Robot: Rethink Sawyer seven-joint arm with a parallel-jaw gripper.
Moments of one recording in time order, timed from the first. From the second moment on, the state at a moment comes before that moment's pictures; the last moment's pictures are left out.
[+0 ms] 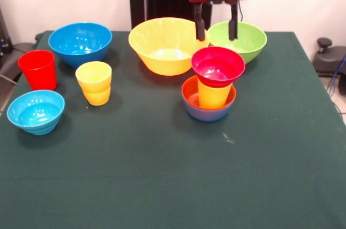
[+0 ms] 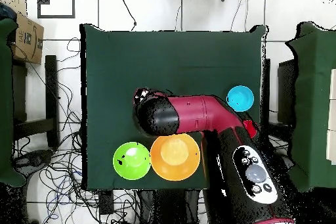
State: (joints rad) arm -0.52 -0.90 0.45 1.86 -0.28 0.50 2.06
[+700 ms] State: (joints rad) arm -0.70 -0.92 0.56 1.78 -0.27 0.70 2.06
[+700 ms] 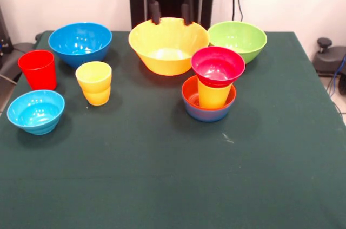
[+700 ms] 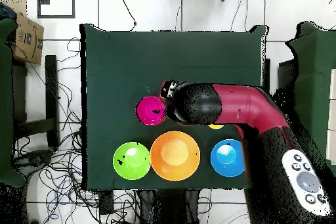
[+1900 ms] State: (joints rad) arm -0.83 -0.69 0.61 1.71 -0.55 0.65 2.06
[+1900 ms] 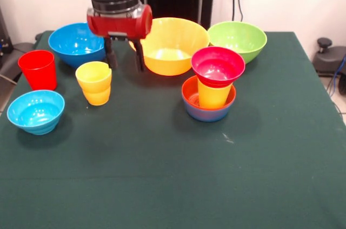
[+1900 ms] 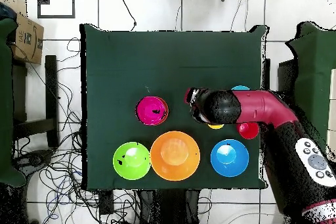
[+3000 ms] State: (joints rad) arm -0.89 -0.70 0.69 1.71 -0.58 0.63 2.06
